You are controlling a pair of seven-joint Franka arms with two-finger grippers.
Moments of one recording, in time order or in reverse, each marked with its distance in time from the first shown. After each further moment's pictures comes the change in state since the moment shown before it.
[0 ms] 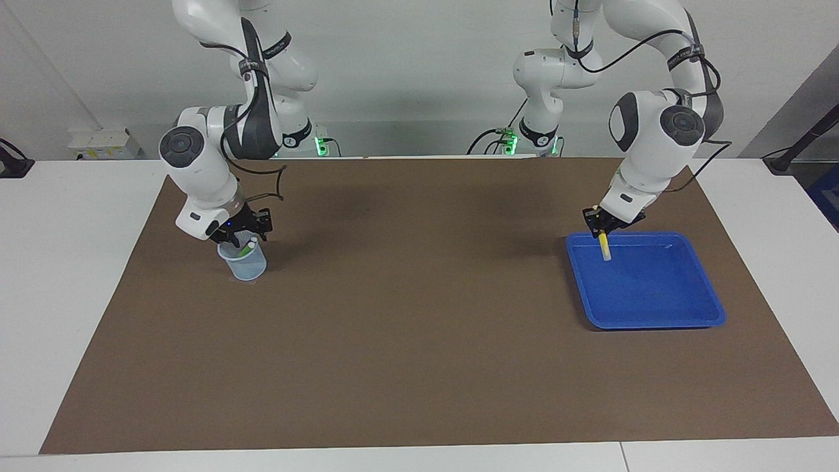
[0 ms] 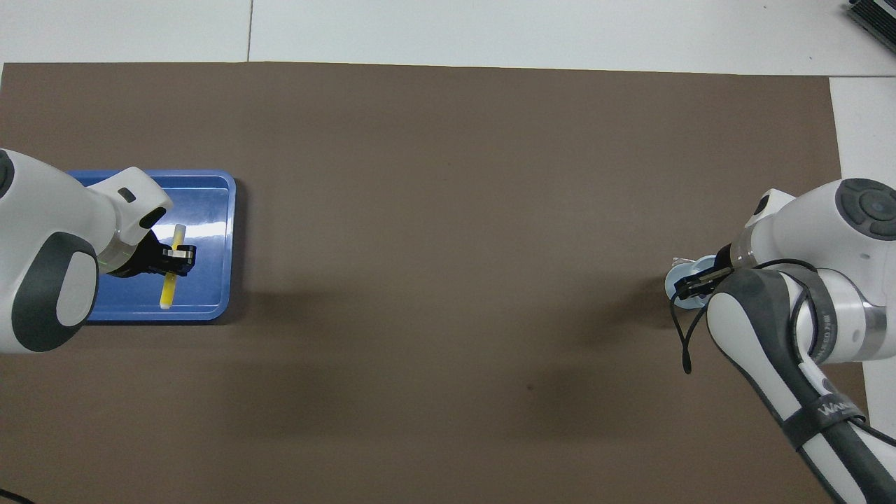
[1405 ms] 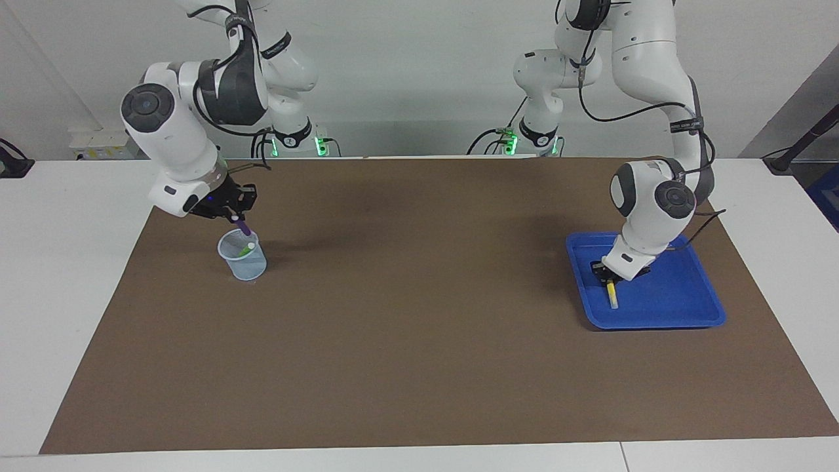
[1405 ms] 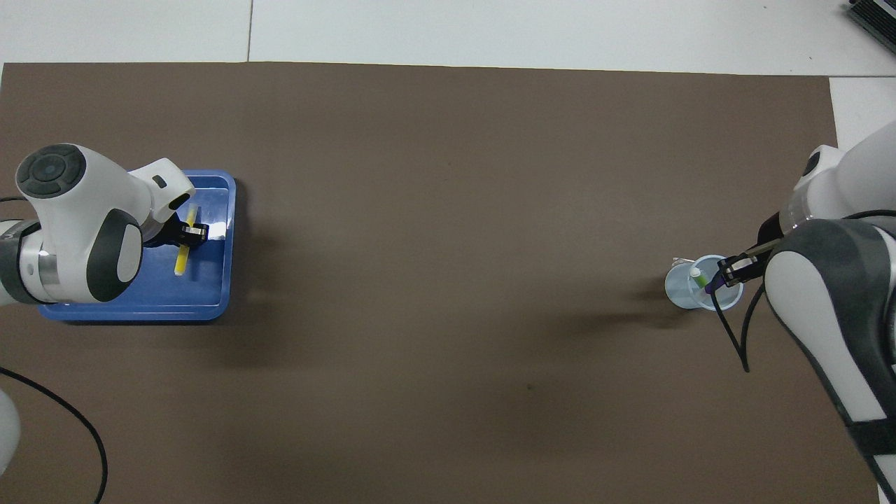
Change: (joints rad) left arm 0.058 0.283 -0.001 0.069 0.064 0.250 0.089; right arm 0.018 -0.009 0.016 0.343 -0.003 -0.441 -0.024
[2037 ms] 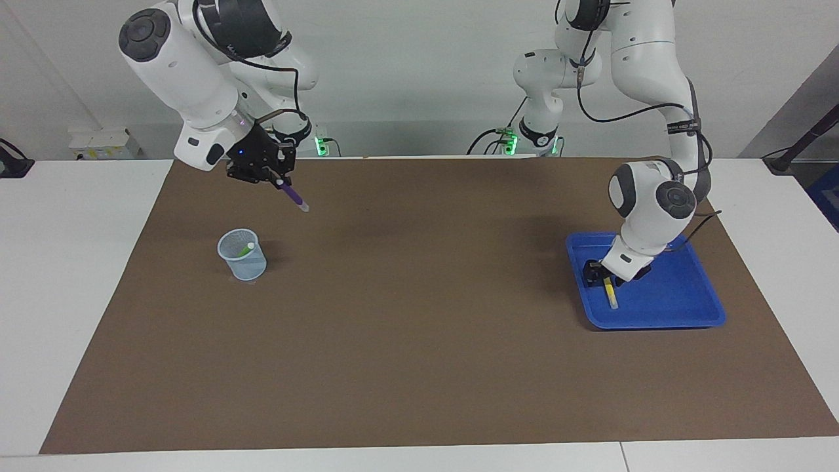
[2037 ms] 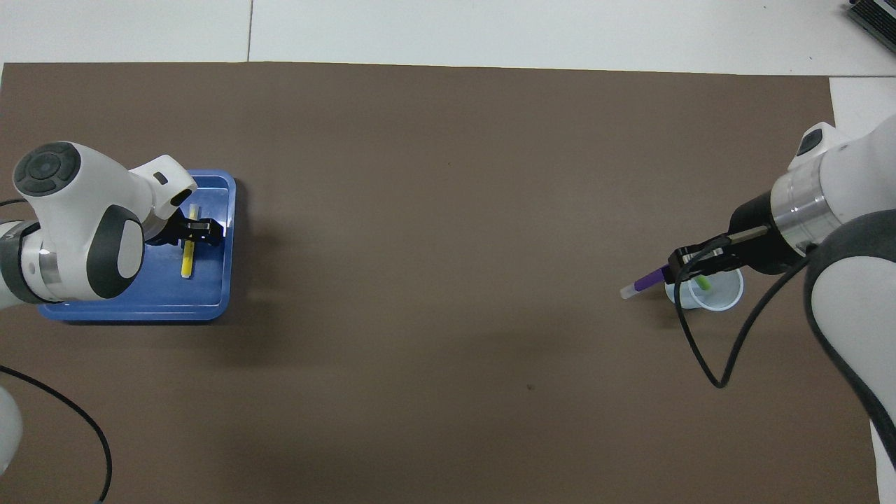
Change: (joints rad) left arm 0.000 0.005 -0.006 0.030 -0.122 -0.038 0.002; right arm 0.065 -0.031 0.019 0.112 0.340 -0.037 0.195
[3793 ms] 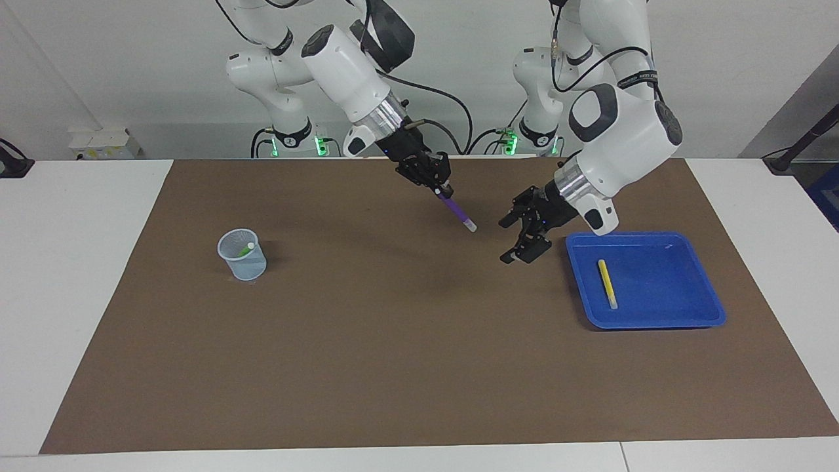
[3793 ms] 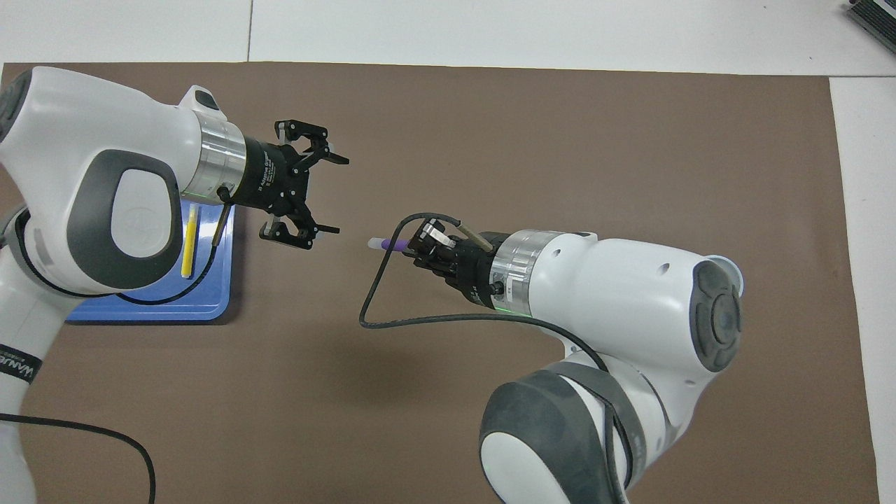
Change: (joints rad) left arm -0.252 -0.137 -0.031 0.232 -0.618 -0.210 -1.431; right arm 0.468 0.006 0.009 -0.261 0.321 0.915 0.893
